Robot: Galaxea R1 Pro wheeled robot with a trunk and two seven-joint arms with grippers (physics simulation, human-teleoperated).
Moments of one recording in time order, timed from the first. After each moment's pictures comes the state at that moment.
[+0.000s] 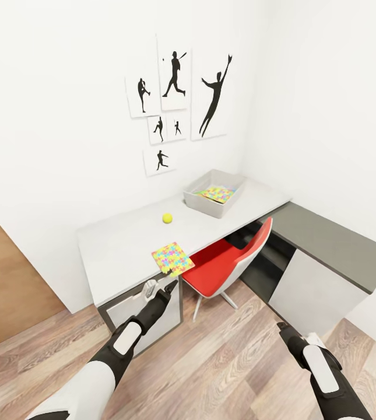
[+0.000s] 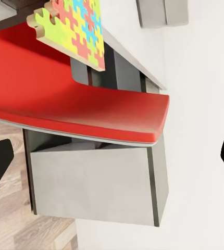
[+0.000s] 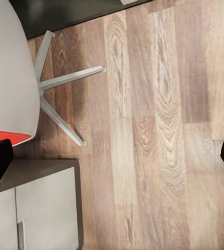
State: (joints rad) left arm -0.69 -0.17 0.15 -0.41 0.78 0.17 -0.53; right arm -0.42 -0.05 -0.31 -0.87 -0.86 0.30 -0.31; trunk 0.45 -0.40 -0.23
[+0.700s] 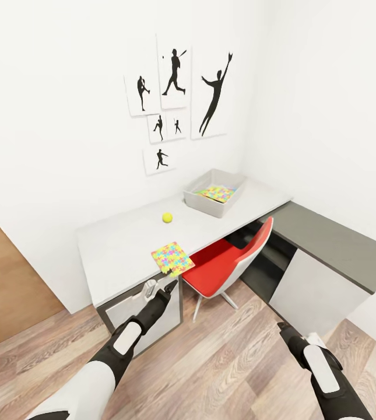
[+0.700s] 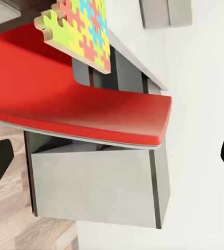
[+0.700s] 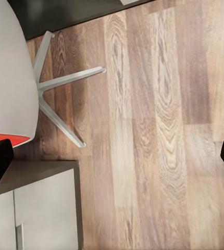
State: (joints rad) left arm -0.69 -0.17 0.15 -0.41 0.78 0.17 -0.53; right arm -0.42 -0.05 -0.31 -0.87 -0.86 0.30 -0.31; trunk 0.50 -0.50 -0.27
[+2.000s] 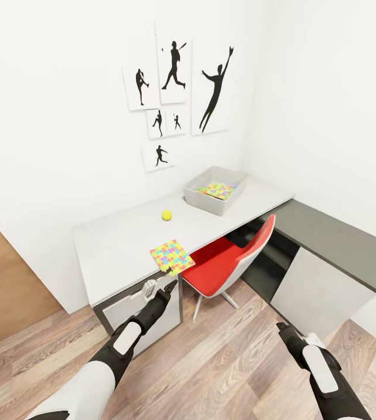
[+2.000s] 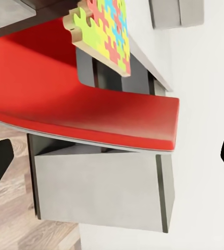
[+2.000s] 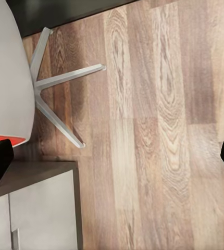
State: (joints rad) left arm -0.69 -0.17 0.15 -0.41 0.78 0.17 -0.53; right arm -0.42 -0.05 -0.31 -0.87 -0.87 0.30 -0.31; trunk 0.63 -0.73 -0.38
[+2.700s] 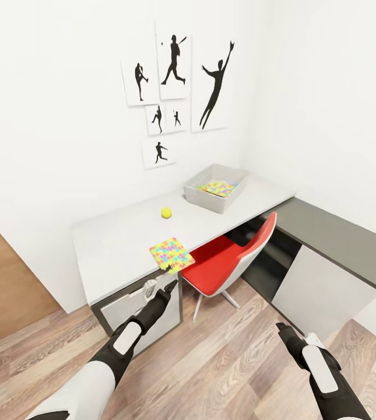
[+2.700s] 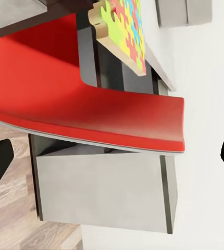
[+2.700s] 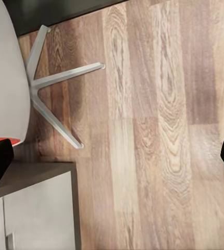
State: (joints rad) left arm -0.69 -0.17 0.15 -0.41 0.78 0.17 -0.53; right arm -0.42 -0.05 -0.31 -0.87 -0.87 0.30 -0.31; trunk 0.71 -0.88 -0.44
